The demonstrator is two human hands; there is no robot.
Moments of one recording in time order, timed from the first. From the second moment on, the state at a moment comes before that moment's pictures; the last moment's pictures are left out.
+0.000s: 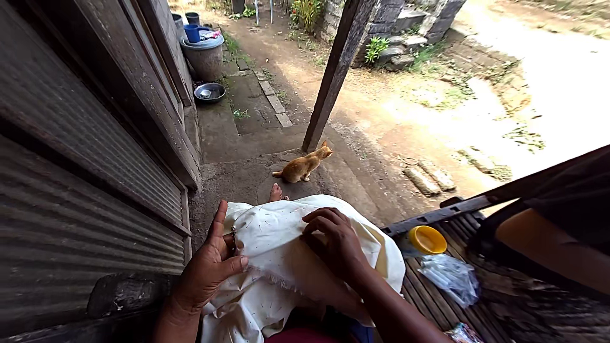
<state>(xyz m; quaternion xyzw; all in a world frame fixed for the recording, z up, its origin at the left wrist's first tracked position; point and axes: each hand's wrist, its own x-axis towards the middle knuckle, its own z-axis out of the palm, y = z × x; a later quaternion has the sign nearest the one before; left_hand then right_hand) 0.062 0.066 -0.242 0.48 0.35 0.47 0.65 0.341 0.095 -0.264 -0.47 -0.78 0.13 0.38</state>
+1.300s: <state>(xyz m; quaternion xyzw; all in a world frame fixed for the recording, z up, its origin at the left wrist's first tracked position) 0.076 0.069 -0.231 0.80 0.30 0.52 0.02 0.360 0.070 -0.260 -0.46 -0.76 0.04 0.45</state>
